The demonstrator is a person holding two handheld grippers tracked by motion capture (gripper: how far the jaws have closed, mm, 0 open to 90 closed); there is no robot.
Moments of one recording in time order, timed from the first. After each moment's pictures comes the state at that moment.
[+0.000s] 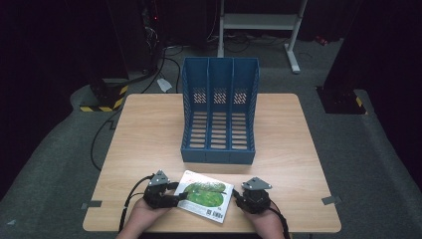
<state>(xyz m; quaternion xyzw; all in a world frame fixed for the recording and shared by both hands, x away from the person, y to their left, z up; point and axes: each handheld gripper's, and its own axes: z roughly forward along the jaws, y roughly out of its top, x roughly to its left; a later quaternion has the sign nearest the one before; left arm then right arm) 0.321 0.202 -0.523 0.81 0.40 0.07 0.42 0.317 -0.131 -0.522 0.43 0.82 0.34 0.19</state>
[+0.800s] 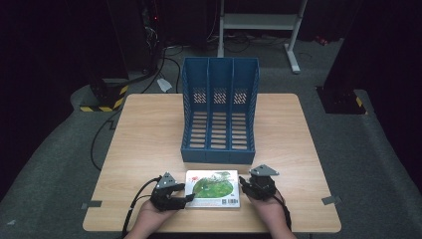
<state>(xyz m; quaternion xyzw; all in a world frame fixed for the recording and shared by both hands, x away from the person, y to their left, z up) 0.316 0.181 -0.524 0.81 0.40 0.08 0.42 0.347 -0.149 -0.510 0.46 0.79 0.35 0.20</state>
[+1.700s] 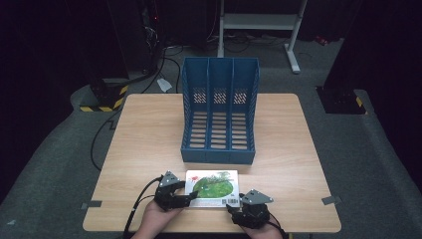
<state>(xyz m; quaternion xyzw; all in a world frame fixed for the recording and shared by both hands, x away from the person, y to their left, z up) 0.319 0.168 -0.525 0.78 0.45 0.09 0.43 0.281 -0.128 -0.520 0.38 0.83 0.38 0.14</state>
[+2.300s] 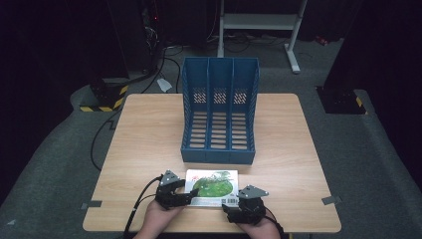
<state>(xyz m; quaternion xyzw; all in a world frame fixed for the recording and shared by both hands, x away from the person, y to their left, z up) 0.321 0.168 -0.526 0.77 0.46 0.09 0.43 0.295 -0.120 -0.523 0.39 0.83 0.37 0.12</state>
